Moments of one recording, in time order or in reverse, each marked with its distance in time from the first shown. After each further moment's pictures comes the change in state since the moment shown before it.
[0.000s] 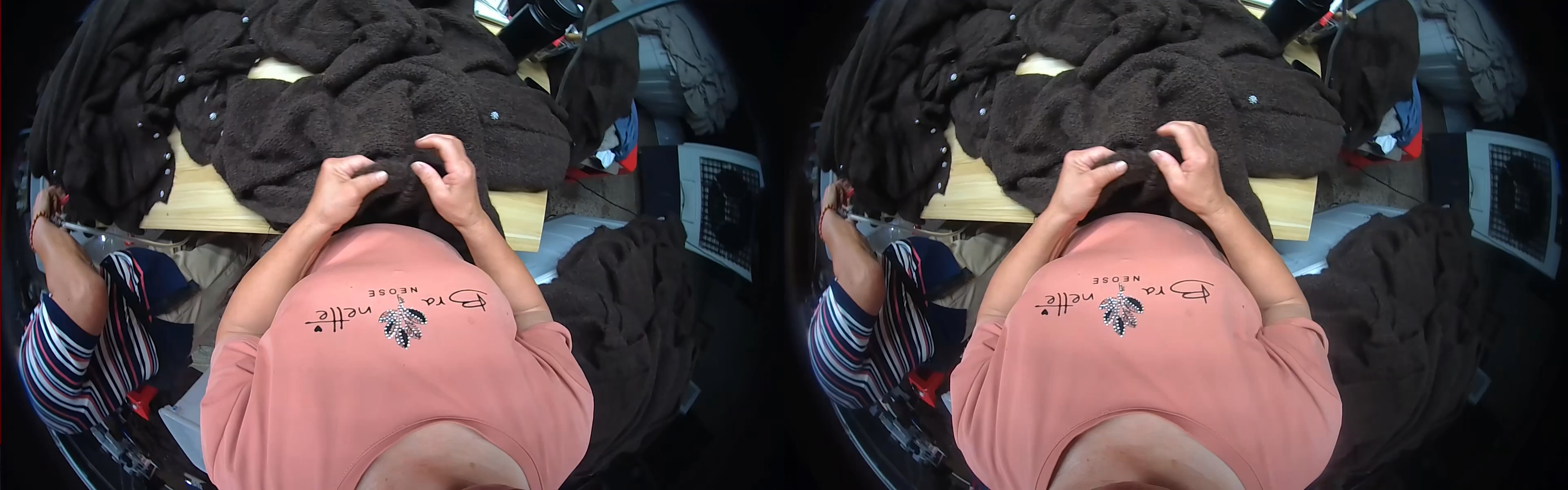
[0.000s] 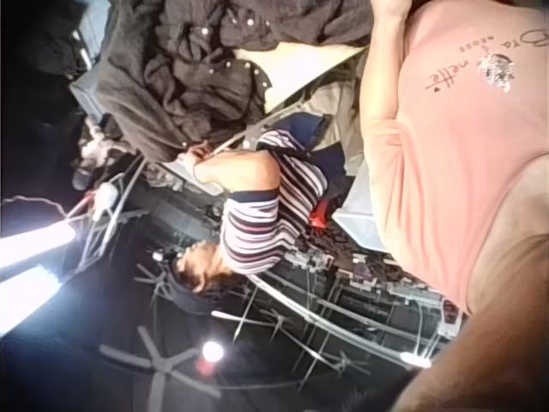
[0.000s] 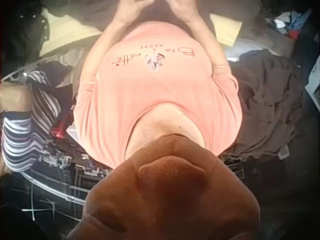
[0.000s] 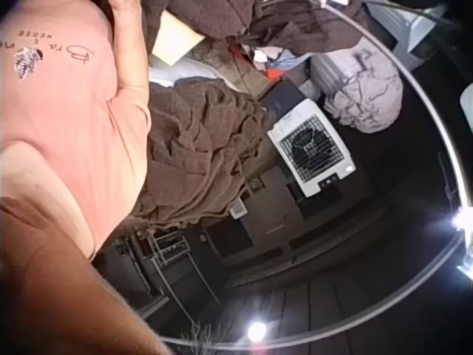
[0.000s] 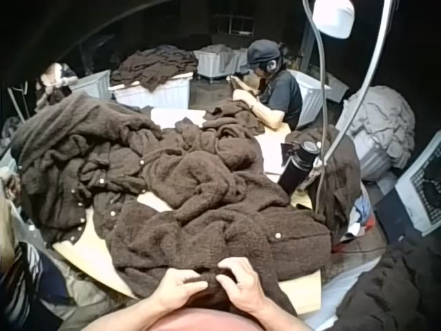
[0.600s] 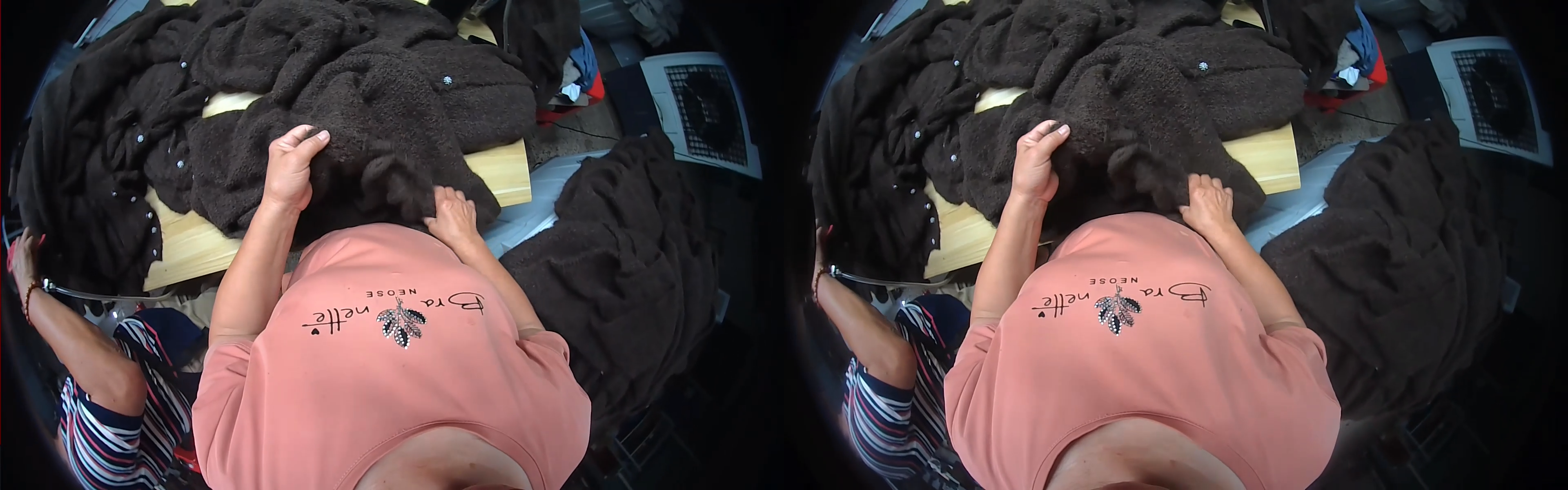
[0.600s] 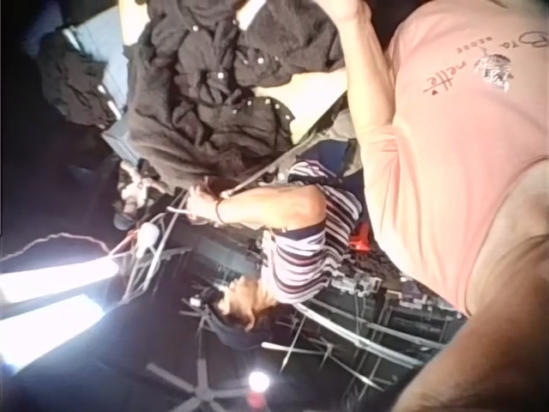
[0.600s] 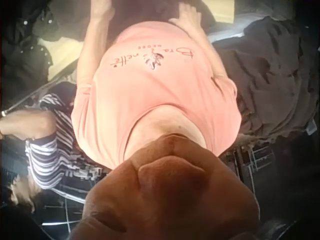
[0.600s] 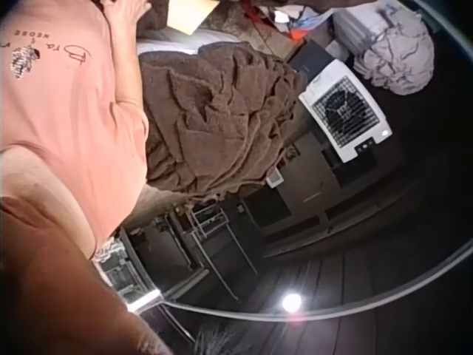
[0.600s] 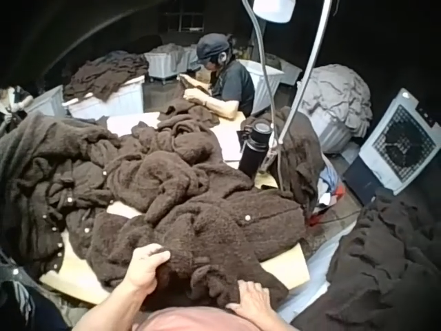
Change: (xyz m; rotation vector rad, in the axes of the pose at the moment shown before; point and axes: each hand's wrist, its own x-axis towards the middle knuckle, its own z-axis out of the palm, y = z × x) left_hand 0.032 0.023 -0.018 -0.323 -0.058 0.023; right_hand -0.115 0.003 -0.003 -0.668 -0.244 0.621
